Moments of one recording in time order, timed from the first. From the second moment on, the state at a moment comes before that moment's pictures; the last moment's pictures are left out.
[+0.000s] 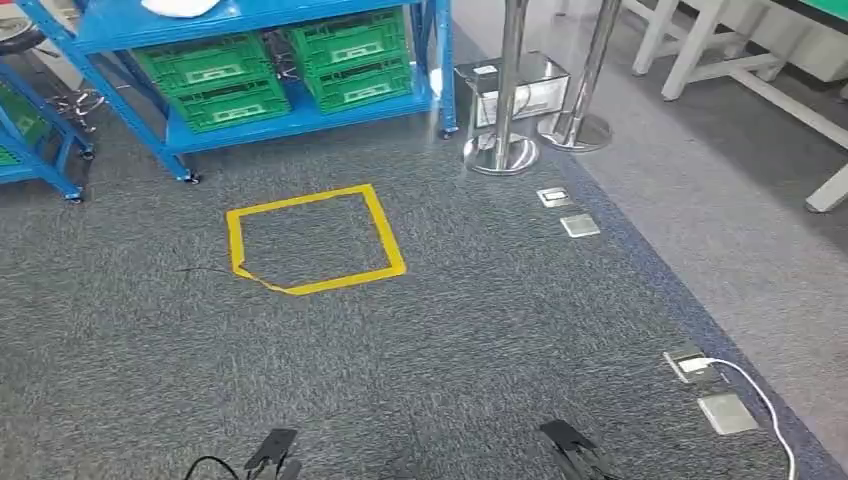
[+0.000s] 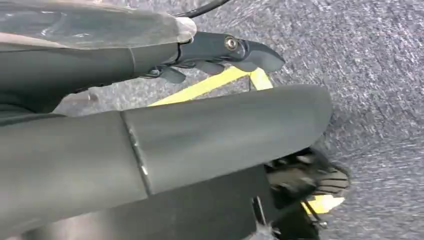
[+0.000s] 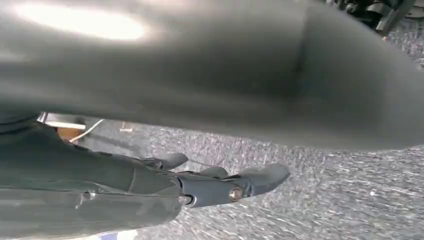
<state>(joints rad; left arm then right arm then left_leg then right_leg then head) -0.18 0.02 -1.07 -0.21 0.76 0.27 0.01 -0.12 0.02 0.47 -0.21 -0.04 -0.16 0.04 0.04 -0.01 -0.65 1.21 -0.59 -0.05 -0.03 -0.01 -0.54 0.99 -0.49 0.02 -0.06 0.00</state>
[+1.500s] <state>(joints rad) -0.18 0.03 -1.07 -0.21 0.76 0.27 0.04 -0.12 0.02 0.48 -0.21 -0.06 -0.16 0.03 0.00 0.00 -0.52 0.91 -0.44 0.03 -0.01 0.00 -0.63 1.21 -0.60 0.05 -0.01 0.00</state>
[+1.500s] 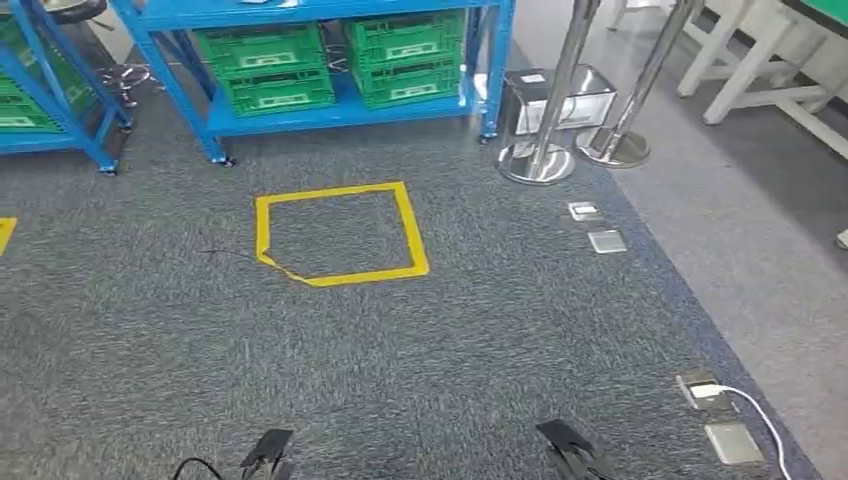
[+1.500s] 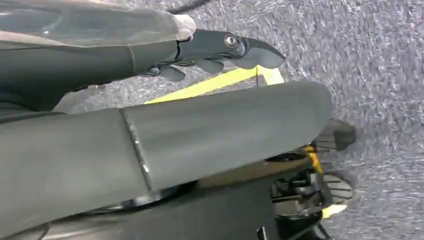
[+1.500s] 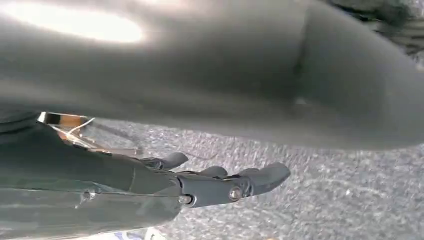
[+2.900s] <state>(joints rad) -0.18 0.03 -1.07 -0.21 0.76 0.26 0.05 -0.11 0.02 0.48 -0.21 -0.06 -0.16 0.03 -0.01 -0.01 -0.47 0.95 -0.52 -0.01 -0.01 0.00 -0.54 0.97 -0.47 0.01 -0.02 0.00</state>
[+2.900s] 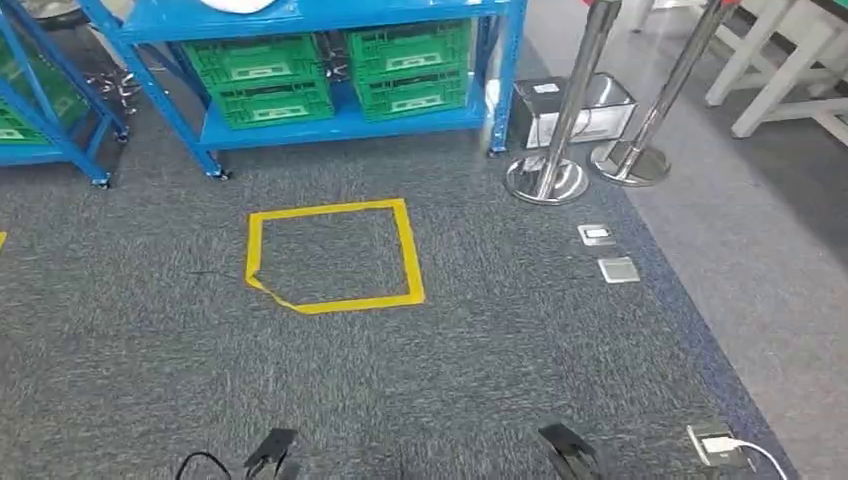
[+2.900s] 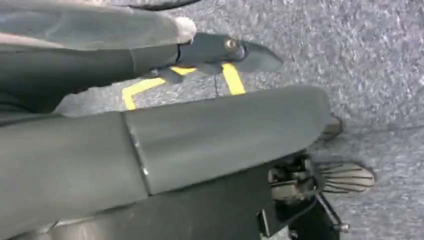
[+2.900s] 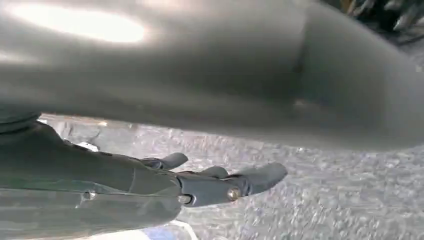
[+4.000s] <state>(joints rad) -0.18 0.03 -1.07 -0.21 0.76 0.26 0.05 -0.12 0.01 0.49 -0.21 -0.08 -0.16 0.02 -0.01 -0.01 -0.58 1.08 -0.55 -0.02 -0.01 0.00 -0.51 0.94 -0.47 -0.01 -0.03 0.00</state>
